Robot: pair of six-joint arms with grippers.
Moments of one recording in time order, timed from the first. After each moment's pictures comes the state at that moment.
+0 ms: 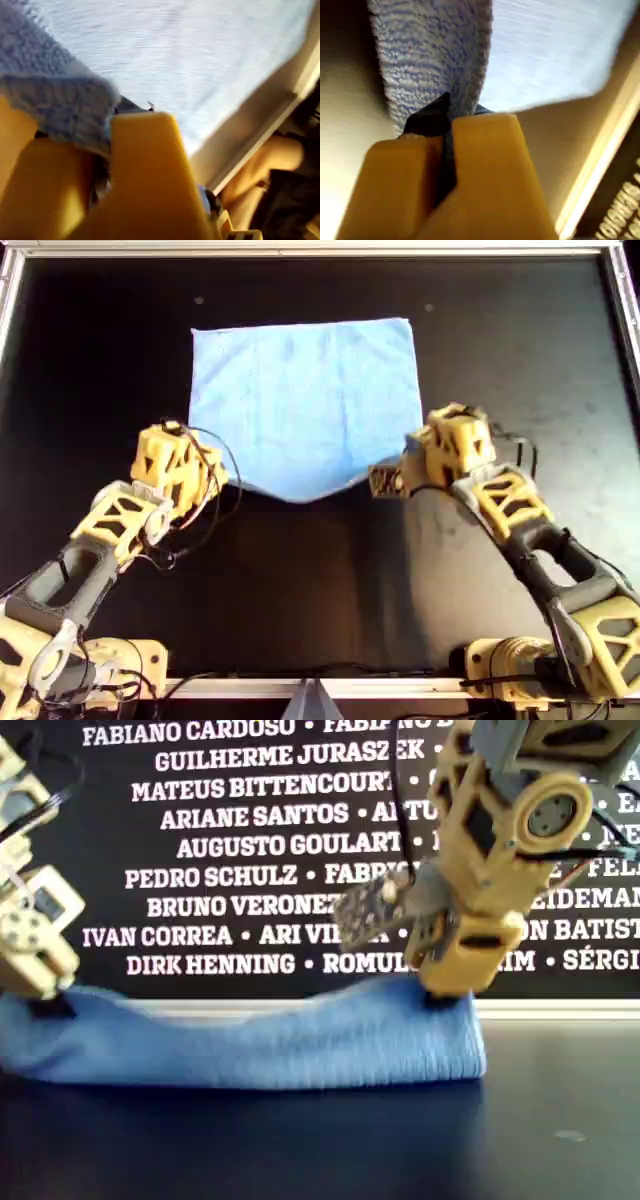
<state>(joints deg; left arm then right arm) -21.4 102.9 121.6 18.8 7.6 2.9 22.1 88.2 106.7 25.1 1.1 6.2</state>
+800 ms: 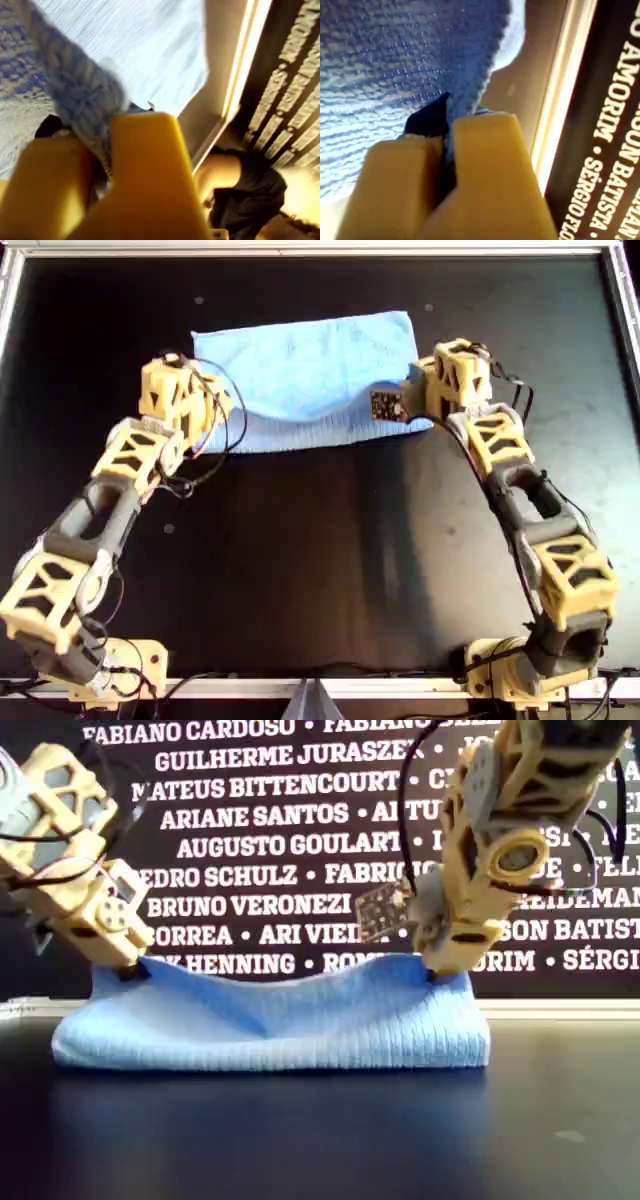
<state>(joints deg) -15.5 73.2 83.6 18.5 7.6 2.9 16.9 55.5 65.5 25.1 0.7 6.2</state>
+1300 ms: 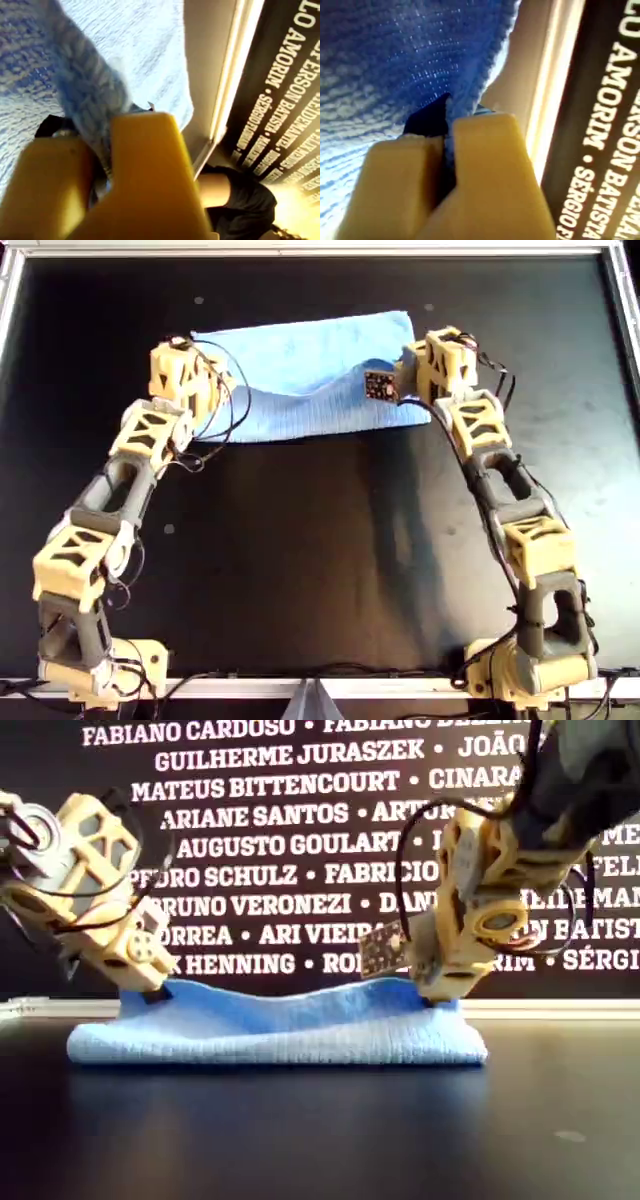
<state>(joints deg) -14.2 53.7 61.4 18.5 7.6 2.9 16.3 30.2 34.1 25.1 0.7 6.2</state>
